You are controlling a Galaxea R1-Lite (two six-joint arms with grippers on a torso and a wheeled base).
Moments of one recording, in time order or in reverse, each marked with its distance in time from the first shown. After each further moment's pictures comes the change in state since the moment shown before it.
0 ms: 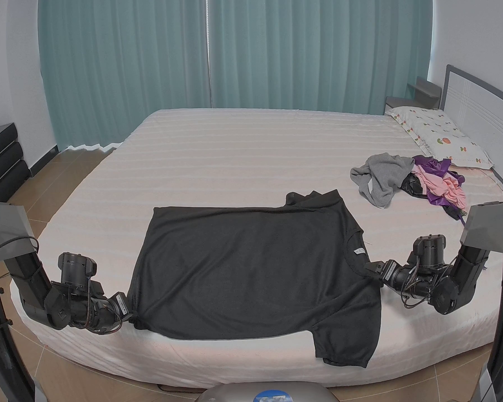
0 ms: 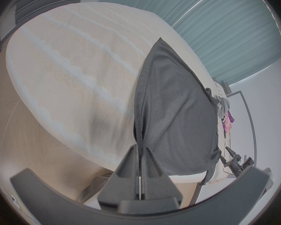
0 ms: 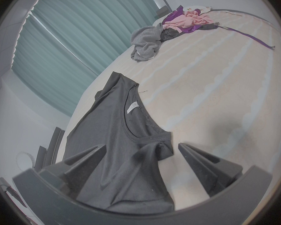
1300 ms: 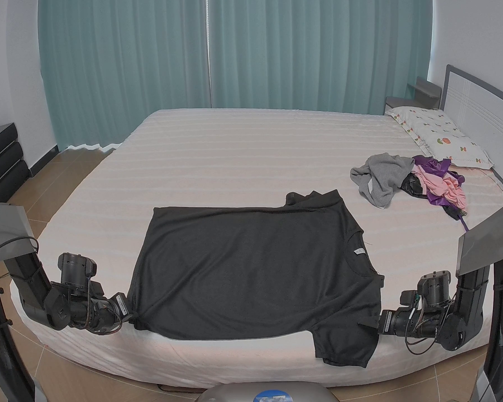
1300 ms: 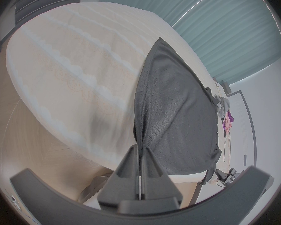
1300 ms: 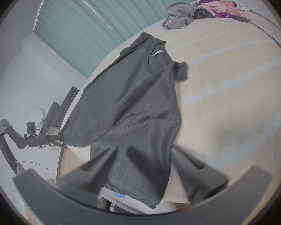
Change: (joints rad) left arm -0.001 -0.001 0.004 -0.001 -0.001 0.001; right arm 0.051 0.053 0.366 -0.284 0.246 -0.273
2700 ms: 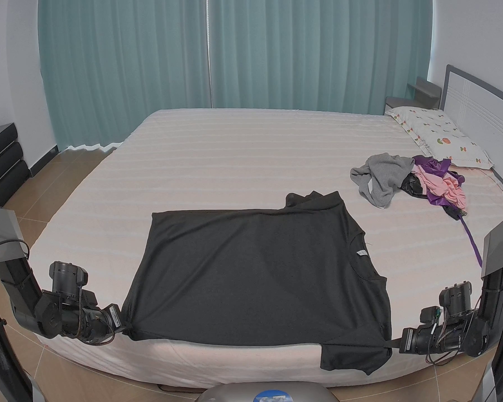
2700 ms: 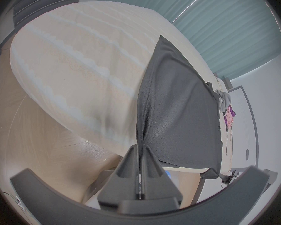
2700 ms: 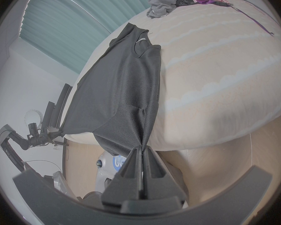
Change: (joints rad) left arm 0.034 -0.045 0.099 -0.006 -0.012 0.068; right arm -0.092 -0.134 0.216 0.107 0.048 -0.039
